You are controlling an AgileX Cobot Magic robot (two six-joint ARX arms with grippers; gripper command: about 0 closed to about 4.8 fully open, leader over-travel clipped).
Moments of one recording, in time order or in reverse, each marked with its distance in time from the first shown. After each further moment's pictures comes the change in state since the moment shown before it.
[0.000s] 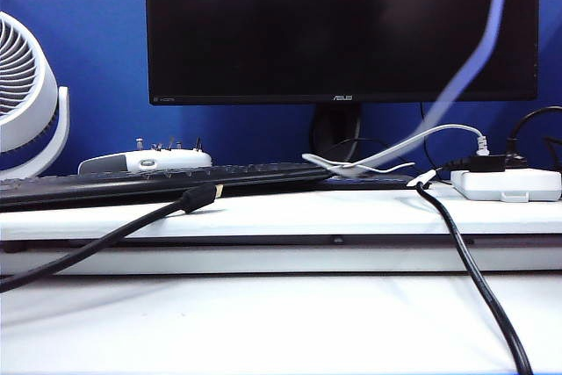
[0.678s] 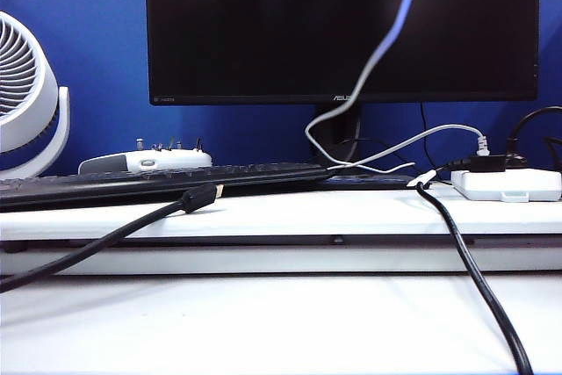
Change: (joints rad) left arm 0.125 -0.001 0.000 0.347 0.581 -0.651; right arm -0.001 -0.127 0.004 0.268 -0.066 0.379
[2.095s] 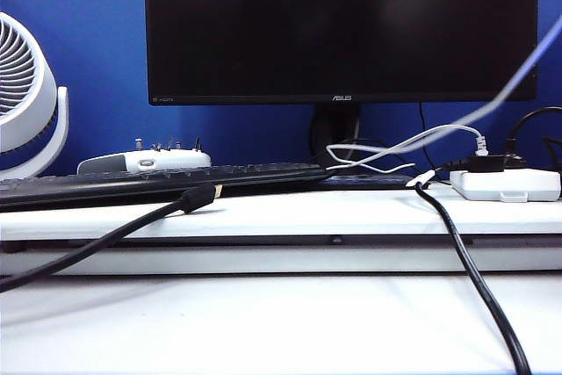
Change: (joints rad) left arm -0.119 -0.042 0.000 -0.291 -0.560 0.448; right arm 0.002 0.063 0.006 -0.325 0.212 -0.958
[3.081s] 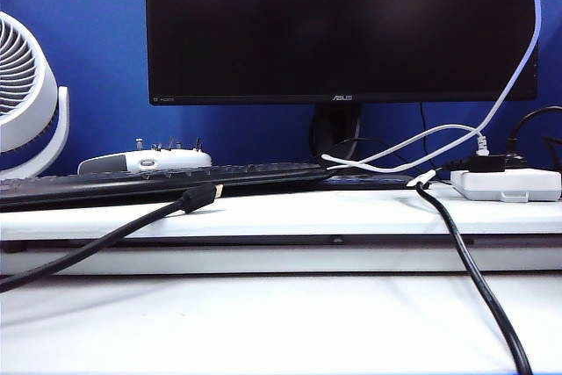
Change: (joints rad) left arm -0.077 0.000 0.000 -0.060 -0.259 0.235; right arm 0.236 0.178 0.001 0.115 0.297 -0.289
